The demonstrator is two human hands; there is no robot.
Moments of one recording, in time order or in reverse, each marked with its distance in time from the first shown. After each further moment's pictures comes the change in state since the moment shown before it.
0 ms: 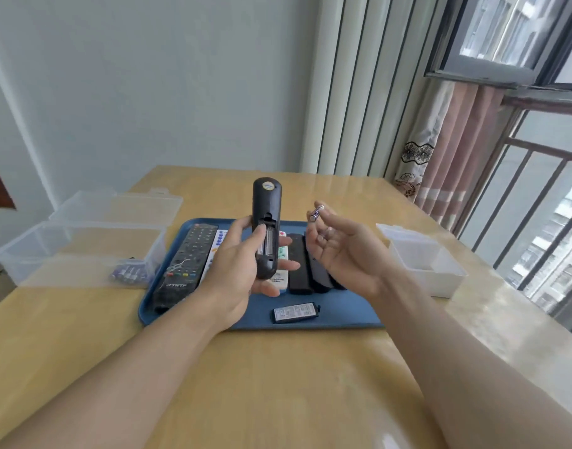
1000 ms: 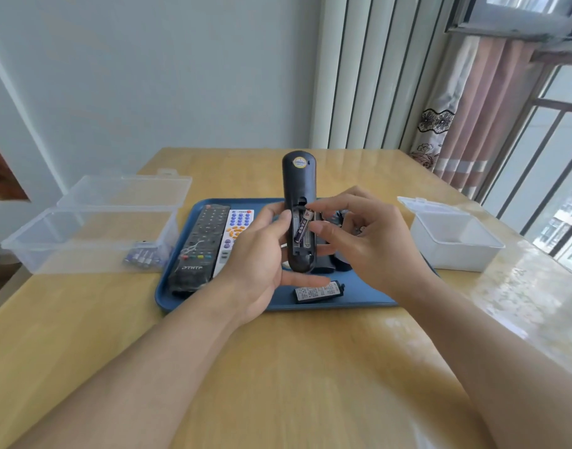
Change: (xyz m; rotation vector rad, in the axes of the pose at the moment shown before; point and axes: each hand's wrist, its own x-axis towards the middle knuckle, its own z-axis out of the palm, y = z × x) left_hand -0.008 -0.007 -0.010 -0.046 -0.233 -0.128; right_hand -0.038 0.031 0.019 -1.207 0.077 -0.668
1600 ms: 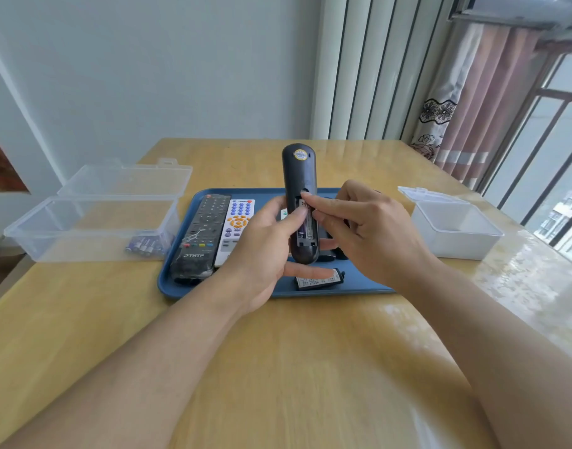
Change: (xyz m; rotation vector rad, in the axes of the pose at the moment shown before) left_hand -0.004 -0.004 0.005 0.058 -0.020 0.028; right_hand 0.002 0.018 -0.005 -0.539 -0.021 -0.253
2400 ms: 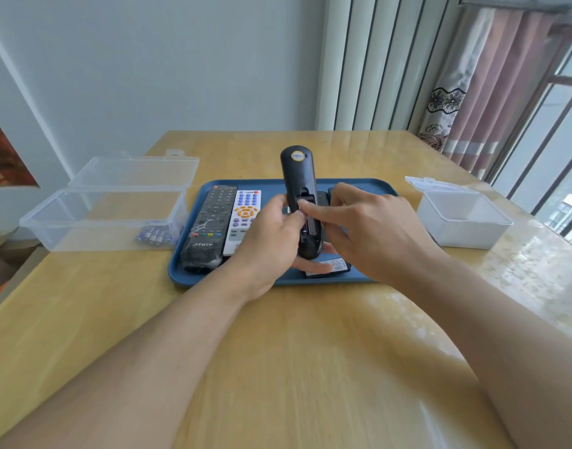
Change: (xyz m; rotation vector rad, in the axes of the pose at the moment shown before) left_hand 0.000 -0.004 -0.001 0.200 0.079 0.024; right_hand -0.005 -0.011 0.001 -0.424 -0.094 -0.185
